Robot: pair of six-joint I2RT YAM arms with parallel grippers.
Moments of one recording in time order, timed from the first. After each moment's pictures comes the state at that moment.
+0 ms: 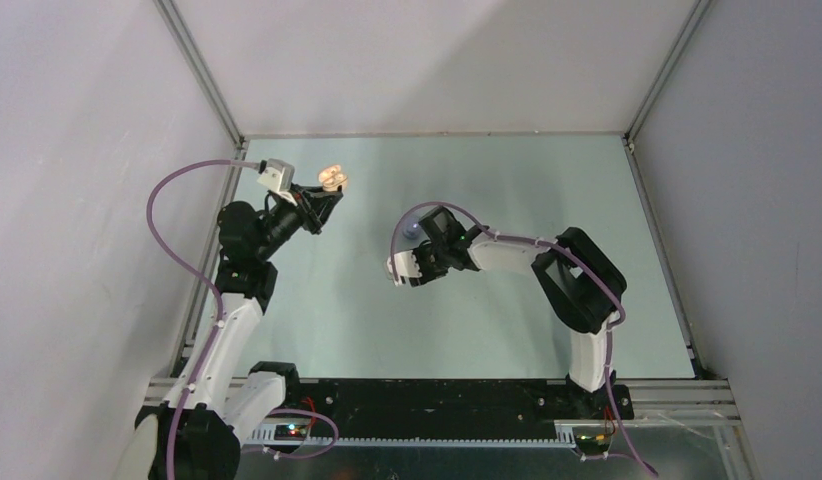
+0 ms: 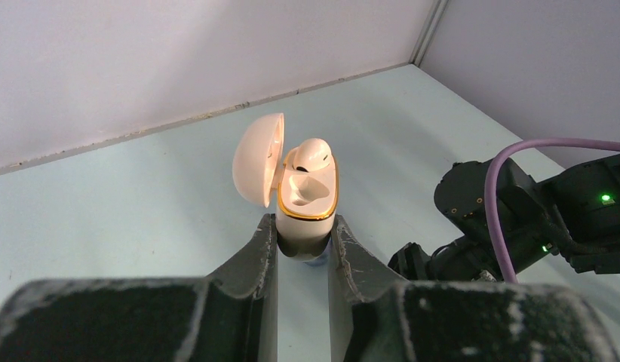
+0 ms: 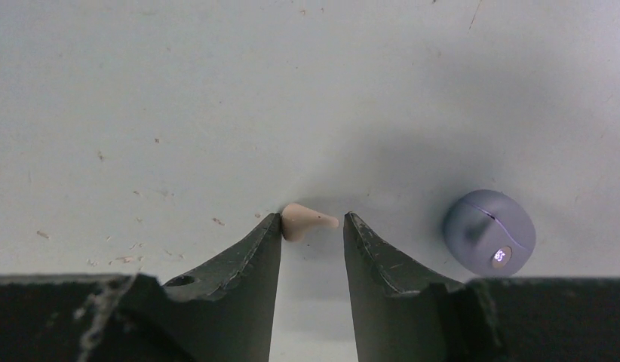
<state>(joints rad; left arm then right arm) -0.05 0.93 0.70 0.27 0.58 -0.19 0.78 1.92 1.19 -0.22 -0.37 -1.20</state>
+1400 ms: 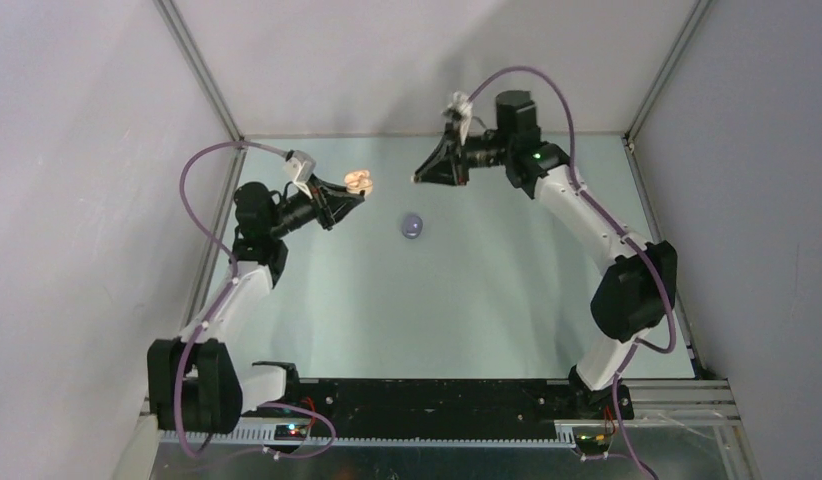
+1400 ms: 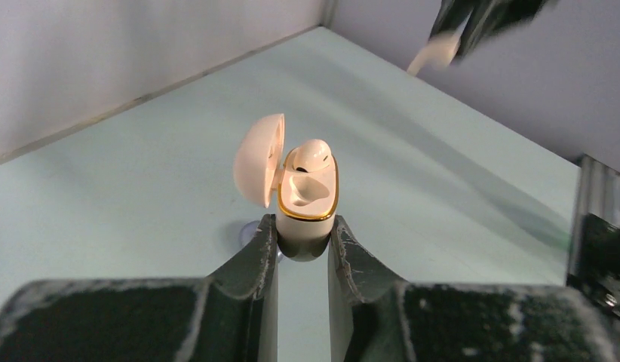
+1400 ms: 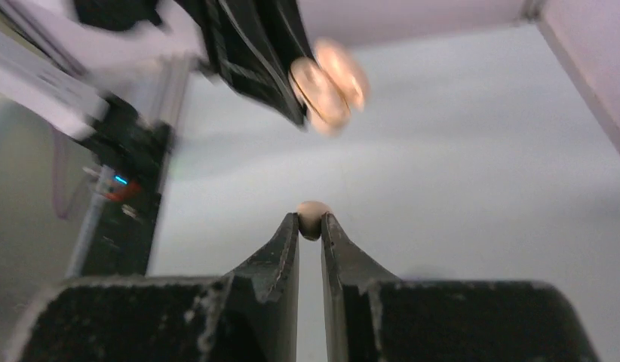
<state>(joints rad) -0.05 1.15 0.72 0.43 0.83 -0.19 0.49 1.76 1.67 -0.38 -1.00 -0.36</state>
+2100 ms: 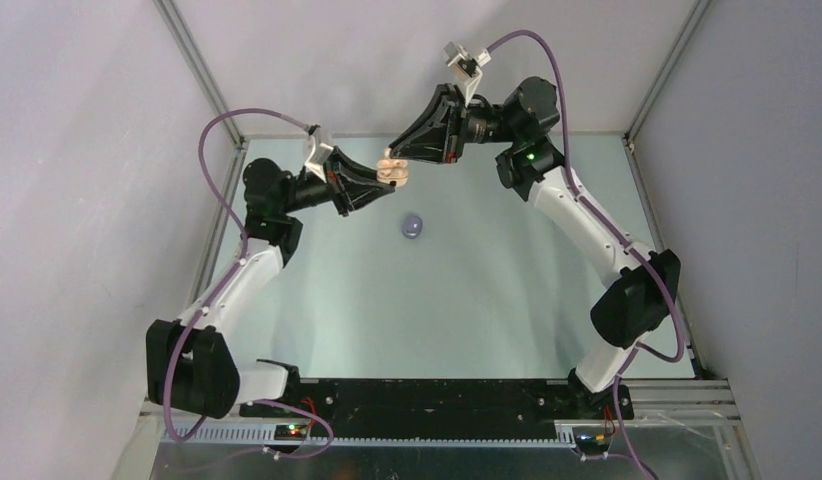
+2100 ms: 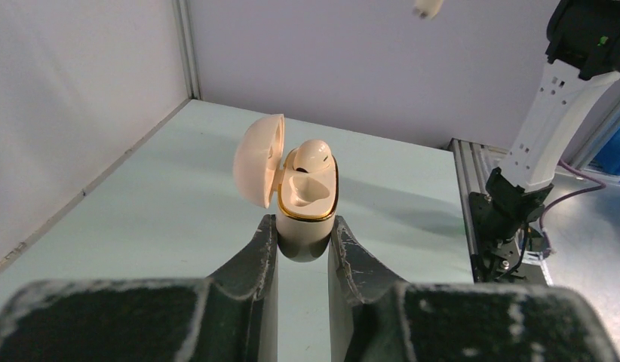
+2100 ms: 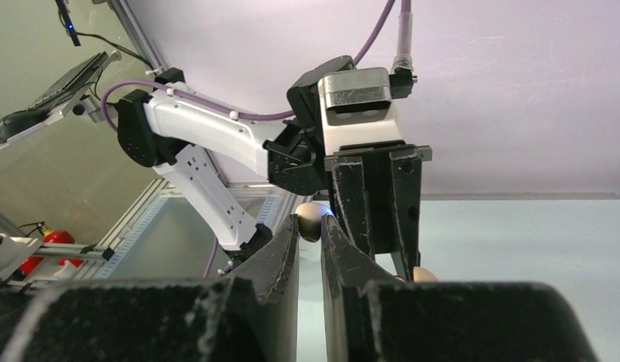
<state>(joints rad) -0.20 1.29 0.96 0.63 1.11 -0.35 0.54 1.72 1.77 0.48 -1.19 0.66</state>
